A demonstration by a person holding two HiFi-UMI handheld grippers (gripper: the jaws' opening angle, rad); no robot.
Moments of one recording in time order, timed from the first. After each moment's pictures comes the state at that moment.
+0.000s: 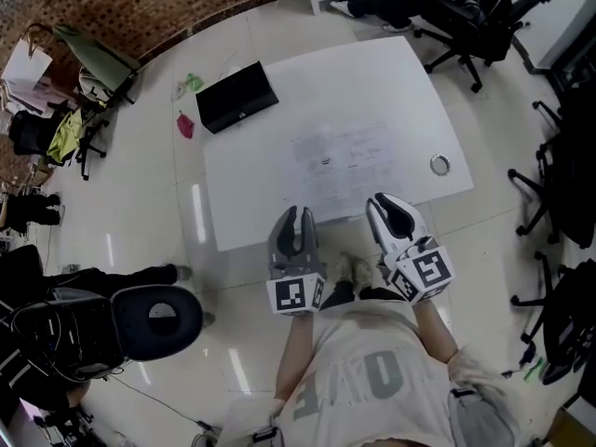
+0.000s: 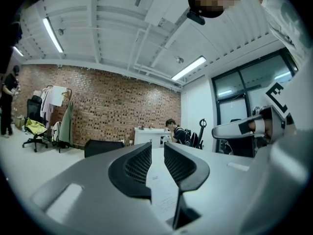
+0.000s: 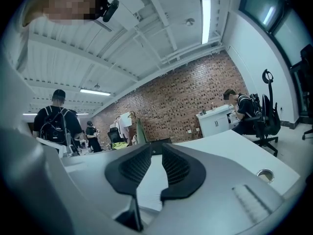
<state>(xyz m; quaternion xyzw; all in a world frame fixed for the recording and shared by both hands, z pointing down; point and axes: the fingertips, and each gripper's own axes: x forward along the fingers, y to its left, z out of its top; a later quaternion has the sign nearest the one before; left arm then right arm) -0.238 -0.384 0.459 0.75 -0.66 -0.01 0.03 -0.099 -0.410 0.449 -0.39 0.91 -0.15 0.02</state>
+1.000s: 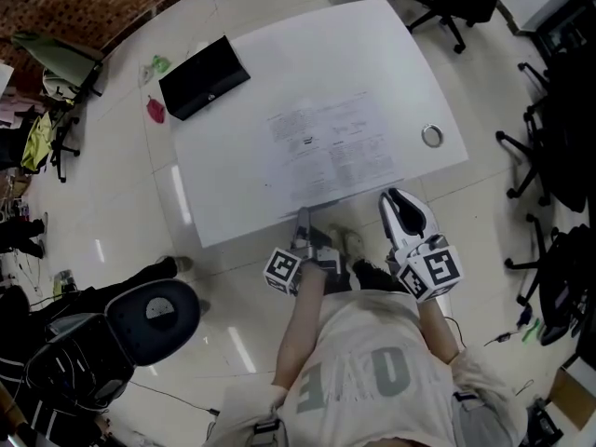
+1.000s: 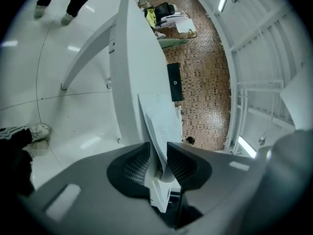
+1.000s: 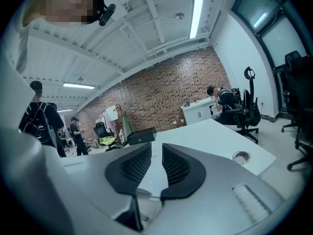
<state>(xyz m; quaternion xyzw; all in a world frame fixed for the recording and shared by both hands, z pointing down) -0.247 -0.368 0.677 0.45 -0.54 -0.39 0.60 -0.063 -0.406 0.495 -0.46 0.86 -0.20 -0.03</state>
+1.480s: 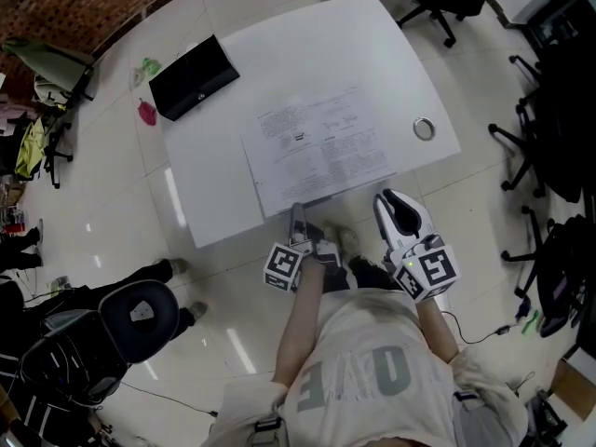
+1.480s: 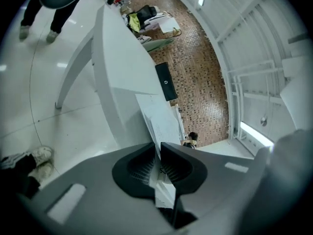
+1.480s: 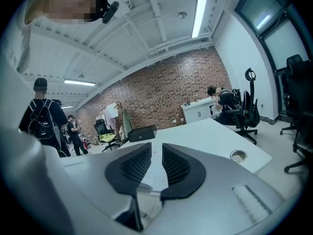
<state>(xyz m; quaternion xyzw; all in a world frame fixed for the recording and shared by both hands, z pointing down) -0.239 -0.367 0.665 0.49 -0.59 -0.34 0.55 -0.052 -0.384 0.497 -0.46 0.87 -0.19 -0.04</state>
